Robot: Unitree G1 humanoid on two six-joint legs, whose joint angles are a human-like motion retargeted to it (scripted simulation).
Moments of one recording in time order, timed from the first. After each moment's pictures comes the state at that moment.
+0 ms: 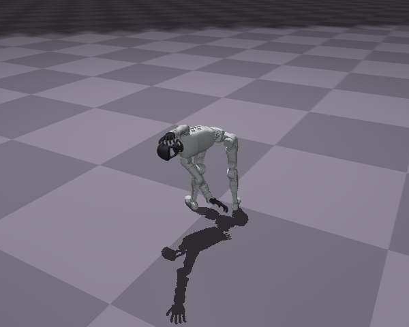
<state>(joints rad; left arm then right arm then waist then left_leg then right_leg) -2.37 0.82 -0.45 1.70 -0.30 0.08 0.01 -1.19 -0.81 -2.00 1.26 0.24 -0.10 -0.68 -1.57 0.52 -0.52 1.41 0.19 0.86 0.03 -0.13 -0.26 1.10 -0.10 0.26 -0.03 0.06 0.11</state>
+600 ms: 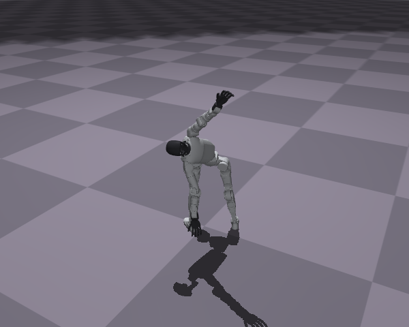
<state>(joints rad) -1.90 0.86 -0.03 1.70 -0.45 -0.06 0.37 -0.66 -1.17 -2.00 1.16 0.02 0.13 -0.25 -1.57 0.52 -0.52 0.79 0.11 0.65 0.01 -0.14 -0.26 0.60 -0.23 0.18 -0.08 0.08 0.18</state>
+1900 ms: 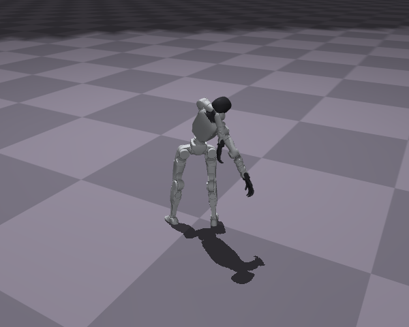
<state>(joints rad) -3.09 -0.60 -1.40 0.47 0.63 -0.07 0.30 -3.06 -2.25 -2.00 1.18 -0.05 0.07 0.04 -1.01 0.43 -0.07 0.28 0.18 0.24 0.12 0.16 -0.14 0.44 -0.15 -0.29 0.00 -0.15 0.05</state>
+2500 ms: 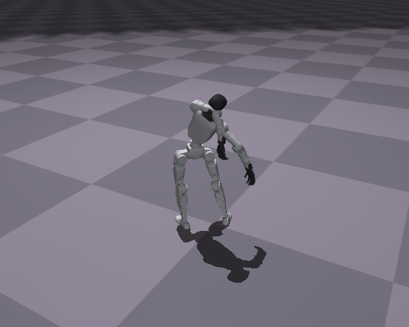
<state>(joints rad) -3.09 -0.60 -1.40 0.40 0.35 -0.06 0.23 -3.09 -2.25 -2.00 0.93 0.02 -0.01 0.19 -0.85 0.42 -0.11 0.13 0.05 0.23 0.29 -0.32 -0.07 0.29 -0.36 -0.41 0.16 -0.01 0.15</state>
